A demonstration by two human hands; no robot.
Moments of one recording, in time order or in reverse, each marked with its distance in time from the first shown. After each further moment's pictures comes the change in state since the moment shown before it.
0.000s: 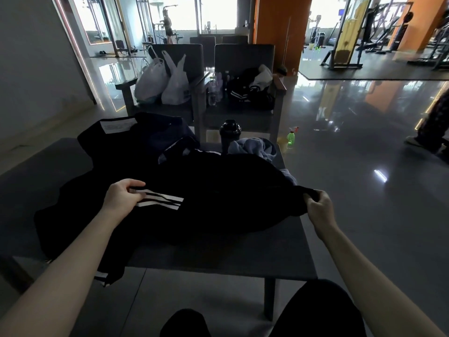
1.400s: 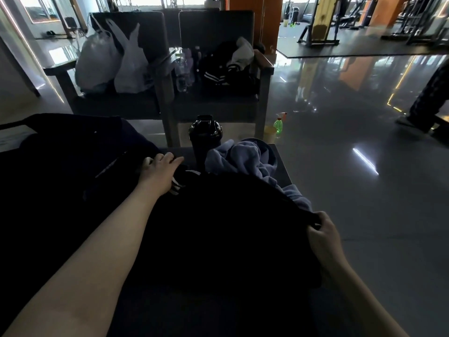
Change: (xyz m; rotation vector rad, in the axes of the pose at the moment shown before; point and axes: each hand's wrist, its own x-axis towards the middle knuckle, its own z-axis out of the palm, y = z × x) left_hand 0.263 0.053 0.245 1.158 -0.238 0.609; right_hand 0.132 0.083 0.072 -0.219 0.000 0.018
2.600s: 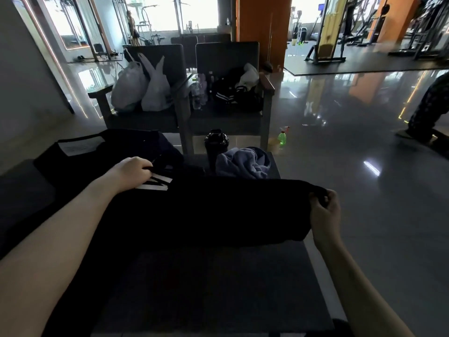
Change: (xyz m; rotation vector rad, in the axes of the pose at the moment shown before) left_hand -0.171 -0.078 -0.127 -0.640 -0.031 -0.200; right_hand -0.079 -0.079 -0.061 0.395 0.223 -0.093
